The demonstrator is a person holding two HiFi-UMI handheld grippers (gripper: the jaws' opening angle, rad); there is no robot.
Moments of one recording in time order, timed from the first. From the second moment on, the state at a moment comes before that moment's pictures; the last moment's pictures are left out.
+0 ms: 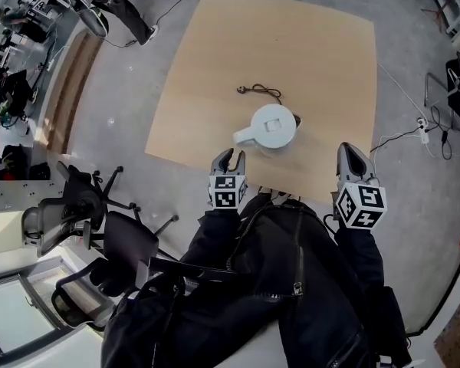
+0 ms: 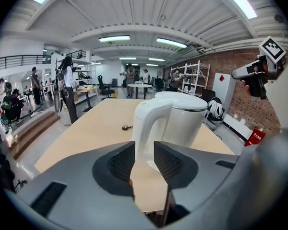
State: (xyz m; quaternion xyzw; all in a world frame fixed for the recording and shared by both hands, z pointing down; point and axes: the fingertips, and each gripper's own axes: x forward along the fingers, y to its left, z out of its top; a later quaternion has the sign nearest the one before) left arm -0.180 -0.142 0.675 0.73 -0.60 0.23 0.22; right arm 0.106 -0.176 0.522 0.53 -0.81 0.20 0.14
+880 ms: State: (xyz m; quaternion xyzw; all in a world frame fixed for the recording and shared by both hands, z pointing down) left arm -0.189 -0.201 0.699 0.69 -0.64 0.27 0.19; right arm 0.132 -0.184 0.528 0.57 -0.78 0.20 0.15
